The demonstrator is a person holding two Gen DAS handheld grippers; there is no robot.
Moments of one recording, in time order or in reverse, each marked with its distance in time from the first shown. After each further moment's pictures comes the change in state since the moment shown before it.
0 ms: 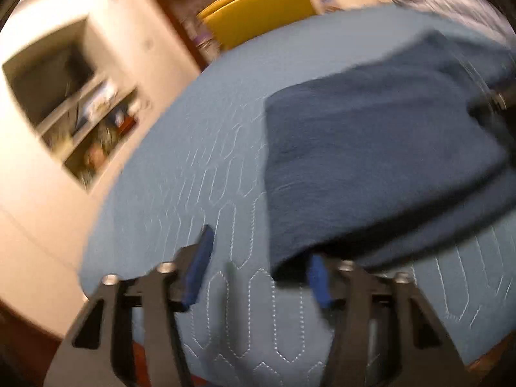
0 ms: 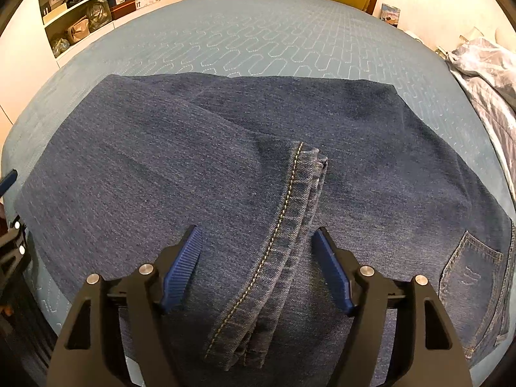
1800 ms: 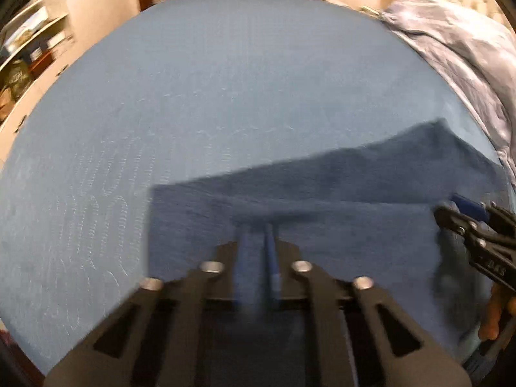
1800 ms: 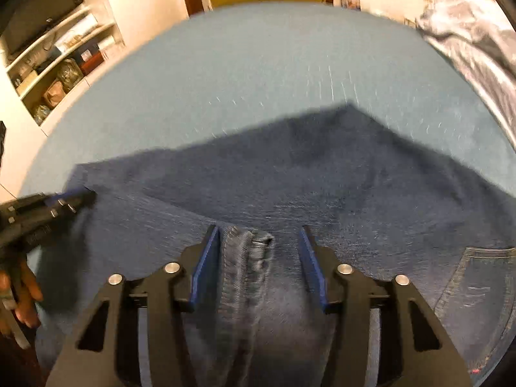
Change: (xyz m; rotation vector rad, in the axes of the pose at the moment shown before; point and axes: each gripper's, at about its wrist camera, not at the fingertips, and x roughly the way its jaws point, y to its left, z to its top) left arm 0.095 0.022 0.133 -0.280 0.216 -0.501; right arm 0.011 -0.069 0.043 0.250 -0.033 0.065
